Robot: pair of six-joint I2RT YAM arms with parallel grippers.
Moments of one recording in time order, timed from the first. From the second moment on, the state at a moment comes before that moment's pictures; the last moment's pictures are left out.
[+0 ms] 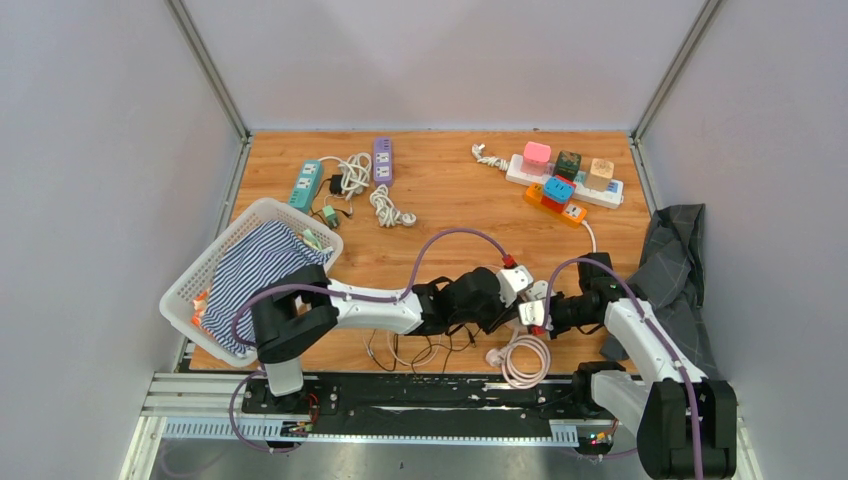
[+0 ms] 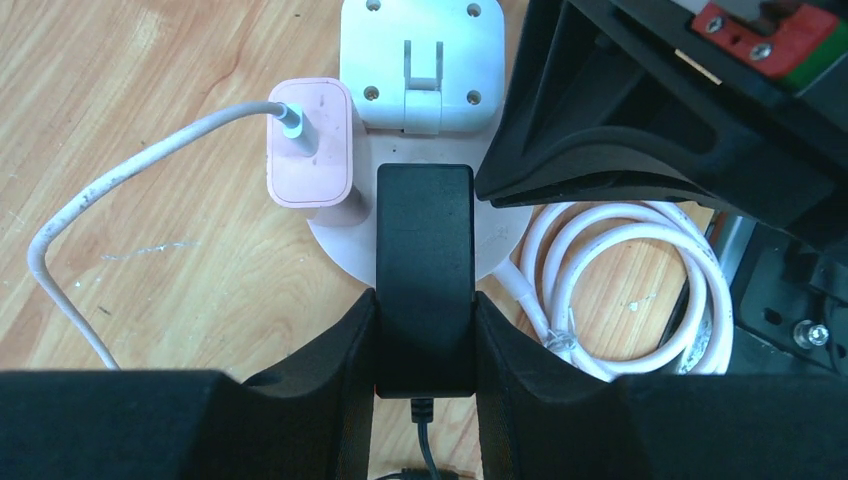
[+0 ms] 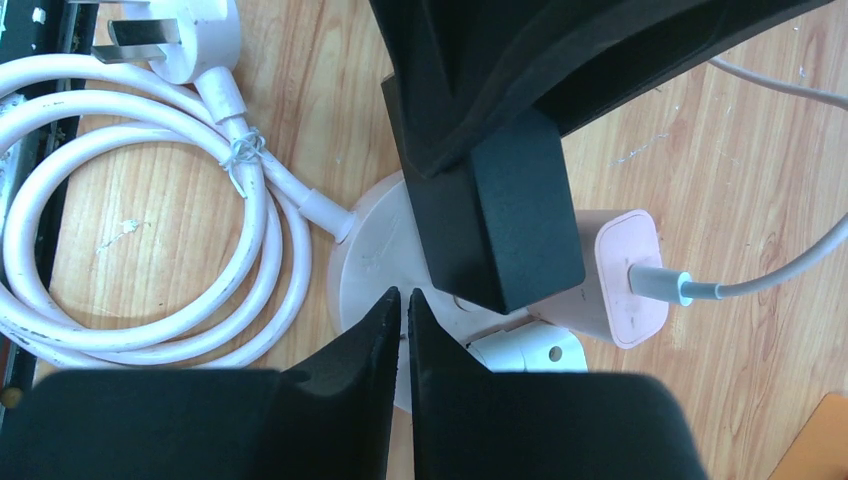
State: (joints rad) left arm -1.21 1.80 1.02 0.22 -0.03 -0.14; right arm 0.03 0.99 0.46 -0.82 -0.80 -1.81
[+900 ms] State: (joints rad) left arm -1.20 1.77 1.00 0.23 -0.01 -0.15; right arm 0.04 1.00 0.46 -0.83 -0.80 -1.81
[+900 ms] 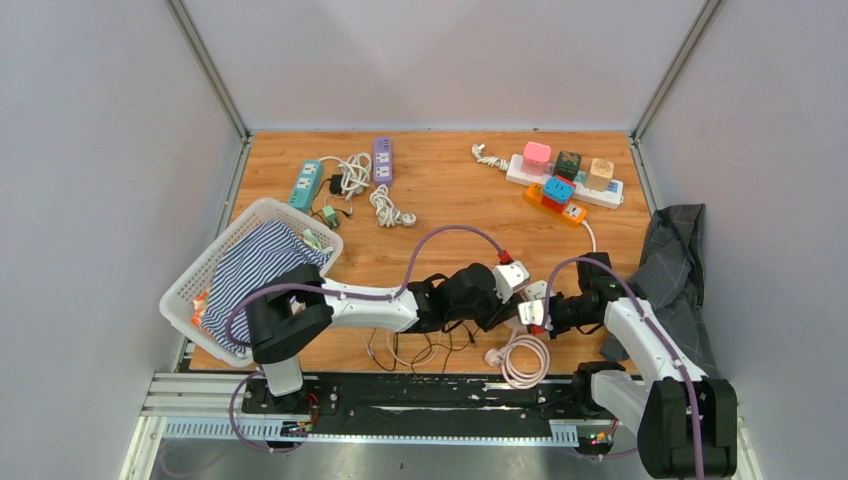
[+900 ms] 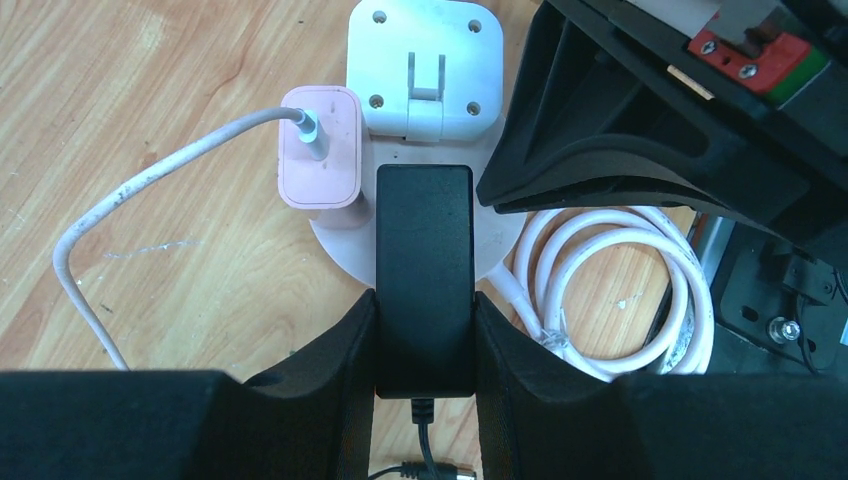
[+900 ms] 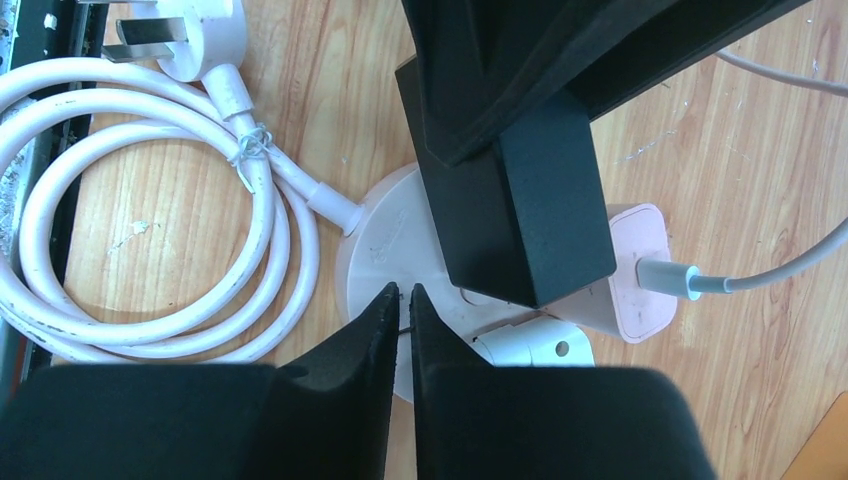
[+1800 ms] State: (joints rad) left arm -1.23 1.61 0.85 0.27 0.11 -0.10; right arm 0.04 0.83 0.53 -0.93 -0.85 -1.66
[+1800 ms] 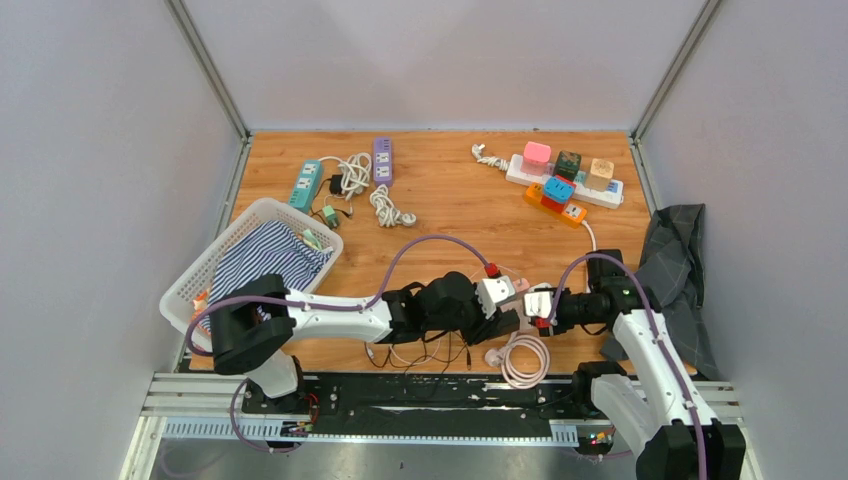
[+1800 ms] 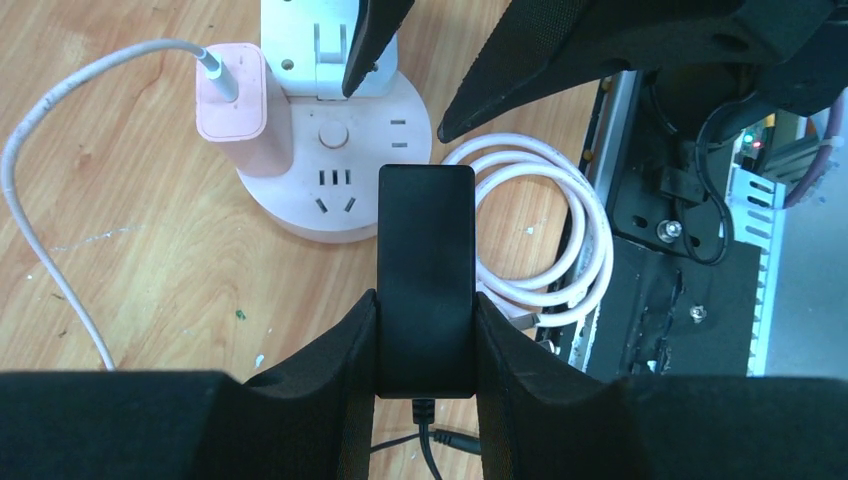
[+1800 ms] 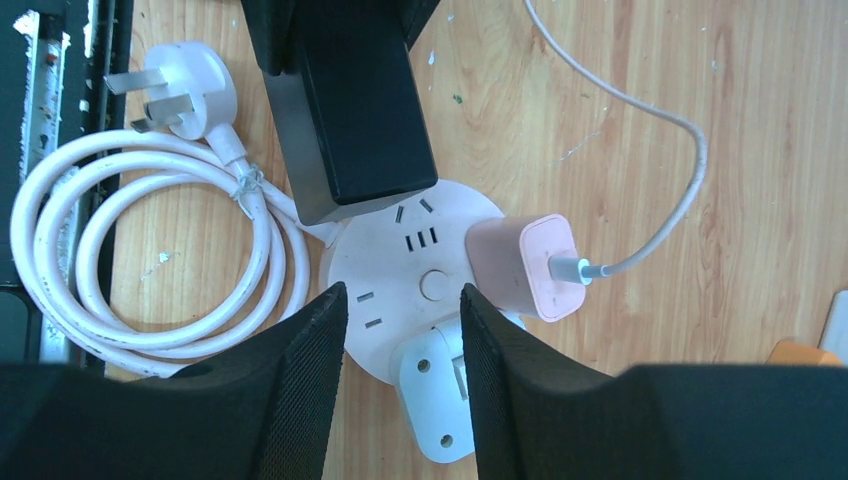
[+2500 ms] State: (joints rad) left arm -1.15 1.31 0.71 0.28 0.19 -0.19; right arm 0.03 0.80 0.56 -1.01 -0.87 -1.64
